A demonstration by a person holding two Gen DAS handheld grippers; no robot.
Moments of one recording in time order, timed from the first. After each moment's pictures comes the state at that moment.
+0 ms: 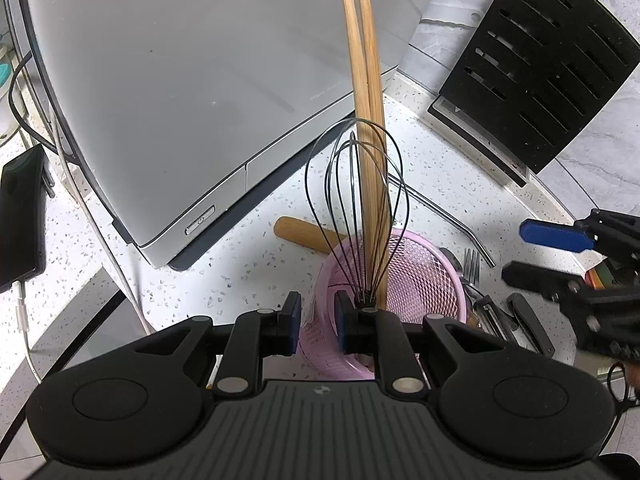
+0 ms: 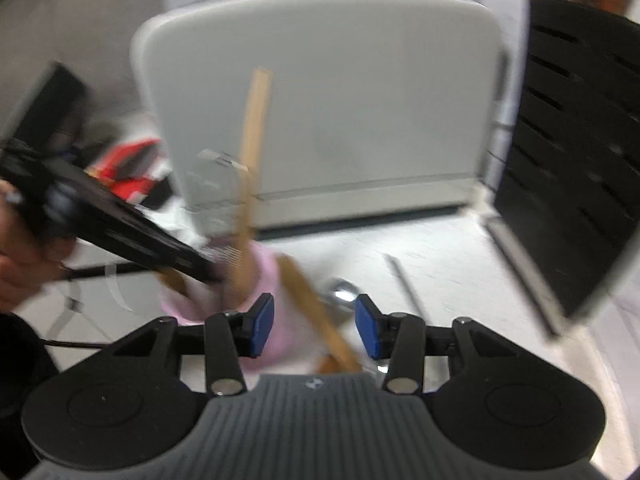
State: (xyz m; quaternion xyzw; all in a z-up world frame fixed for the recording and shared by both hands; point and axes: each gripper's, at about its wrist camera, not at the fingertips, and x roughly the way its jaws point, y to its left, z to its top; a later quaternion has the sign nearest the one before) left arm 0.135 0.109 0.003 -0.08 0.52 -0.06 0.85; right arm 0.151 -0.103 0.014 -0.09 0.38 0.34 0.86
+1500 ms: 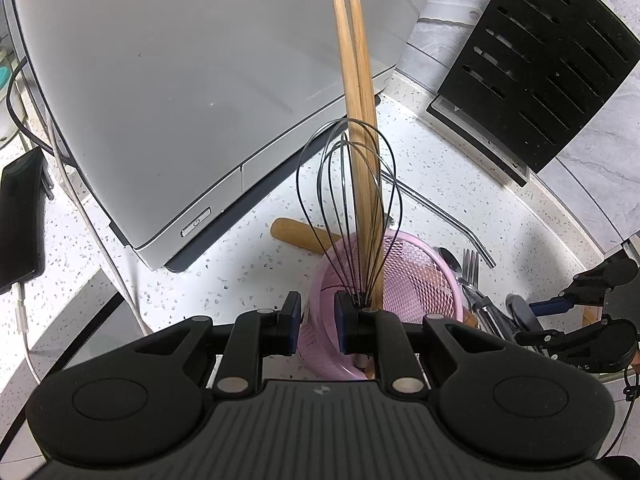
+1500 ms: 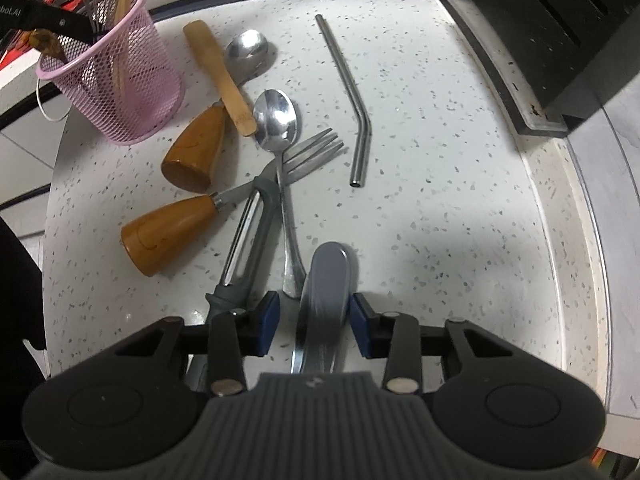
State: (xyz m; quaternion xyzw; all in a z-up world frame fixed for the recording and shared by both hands) left arm 0.136 0.106 0.003 -0.08 0.52 -0.06 0.85; right arm 0.166 -0.152 -0.061 -0.21 0.59 0.29 0.73
